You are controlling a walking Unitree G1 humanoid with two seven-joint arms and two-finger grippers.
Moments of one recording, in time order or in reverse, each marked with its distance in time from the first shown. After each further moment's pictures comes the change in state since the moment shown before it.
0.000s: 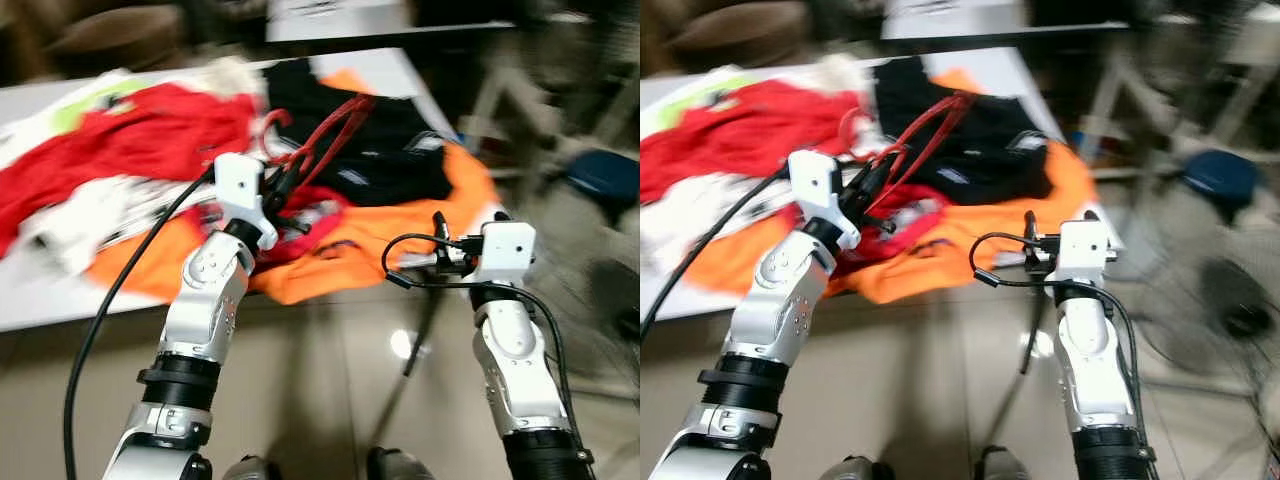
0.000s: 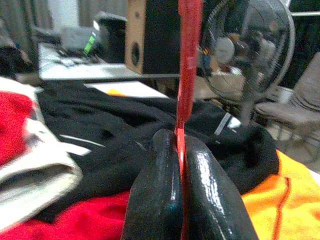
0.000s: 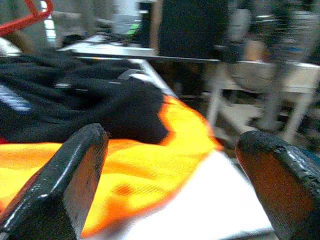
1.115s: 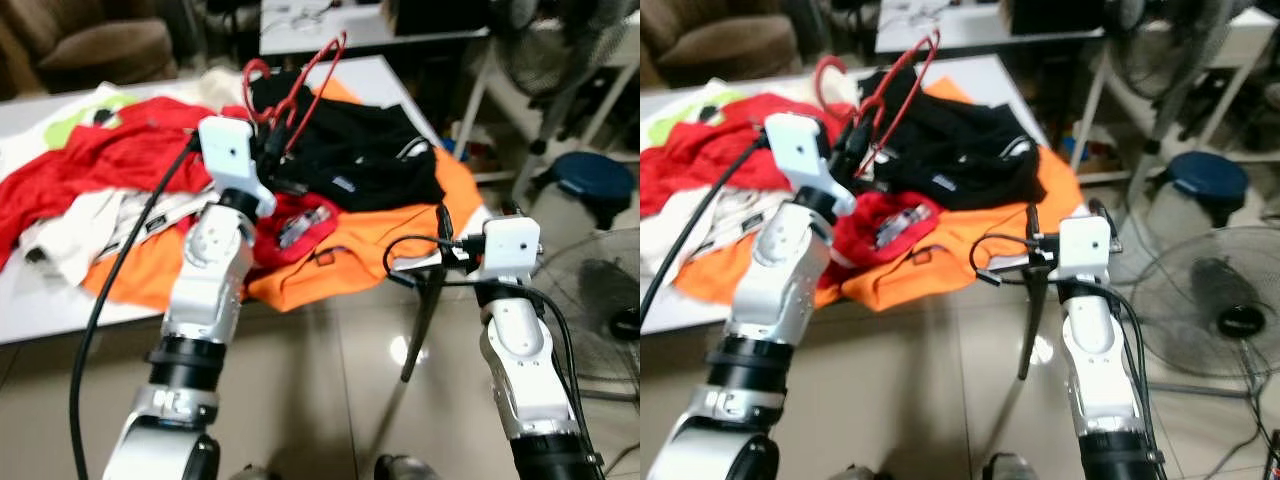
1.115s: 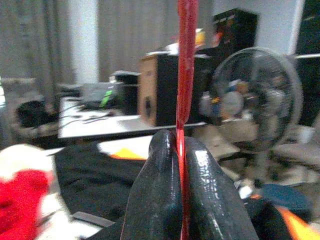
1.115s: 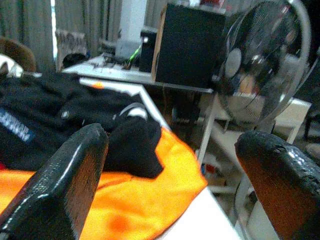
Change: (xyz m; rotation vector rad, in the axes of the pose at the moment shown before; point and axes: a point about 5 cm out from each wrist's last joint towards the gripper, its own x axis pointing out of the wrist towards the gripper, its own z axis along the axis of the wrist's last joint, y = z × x) left arm 0.015 -0.010 0.042 0.060 -0.187 0.055; right arm -0.001 0.003 0.019 -0.083 -0.100 0.036
